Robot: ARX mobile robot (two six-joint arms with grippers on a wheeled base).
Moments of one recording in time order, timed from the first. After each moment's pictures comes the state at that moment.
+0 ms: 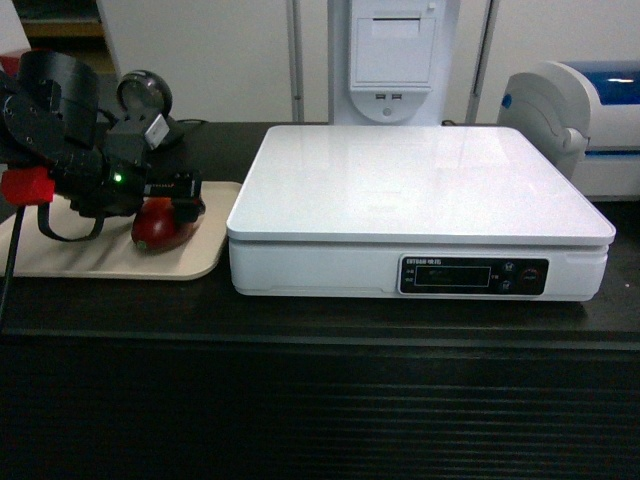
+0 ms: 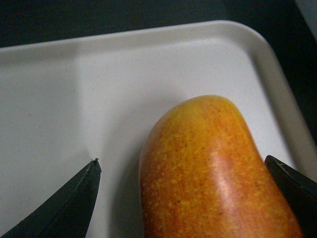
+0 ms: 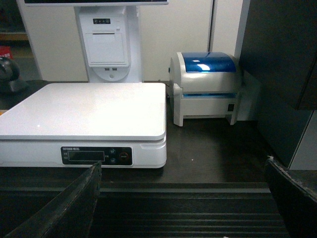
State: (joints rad) left arm 0.02 2.42 1.71 -0.02 0.20 0.12; right arm 0.00 0.00 0.01 0.00 0.00 0.00
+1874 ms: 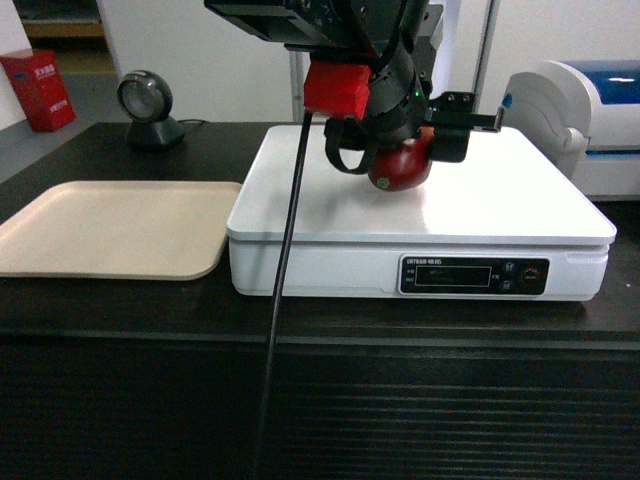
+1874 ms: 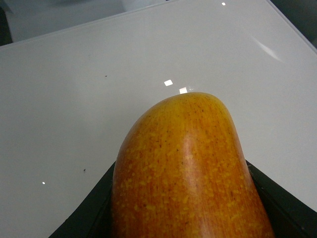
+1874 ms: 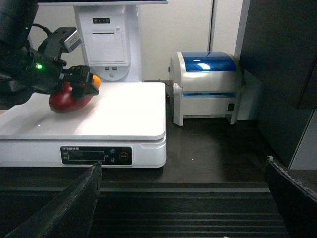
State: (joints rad) left arm -0.54 2.35 1.94 -0.19 -0.09 -0.09; right arm 0.00 0.00 0.01 0.00 0.00 0.00
